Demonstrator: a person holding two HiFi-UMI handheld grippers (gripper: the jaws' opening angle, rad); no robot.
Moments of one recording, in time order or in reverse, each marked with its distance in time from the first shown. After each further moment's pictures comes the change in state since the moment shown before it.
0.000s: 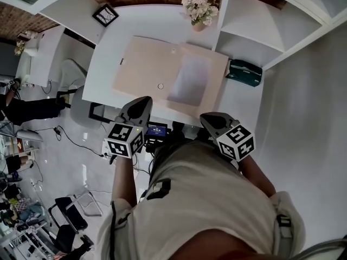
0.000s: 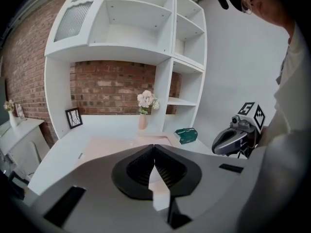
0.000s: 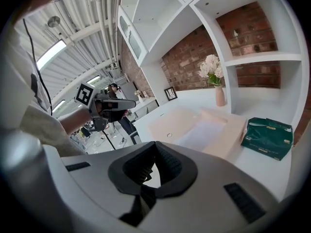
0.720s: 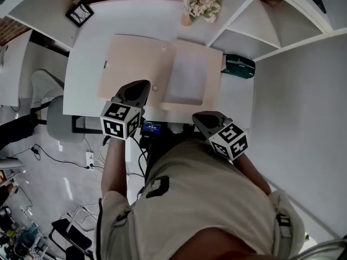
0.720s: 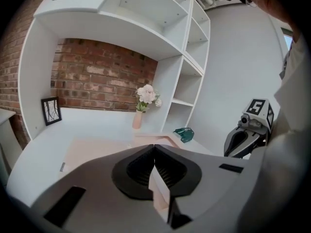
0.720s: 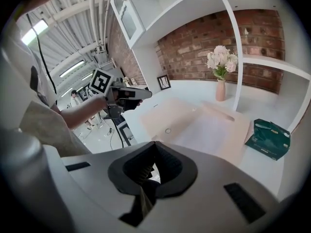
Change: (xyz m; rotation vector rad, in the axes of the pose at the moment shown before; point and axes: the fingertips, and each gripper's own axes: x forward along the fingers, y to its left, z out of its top) left arm 0.066 0.076 -0.004 0.013 -0.004 -0.252; right arm 0.063 0.027 0.014 0.011 0.148 -0.169
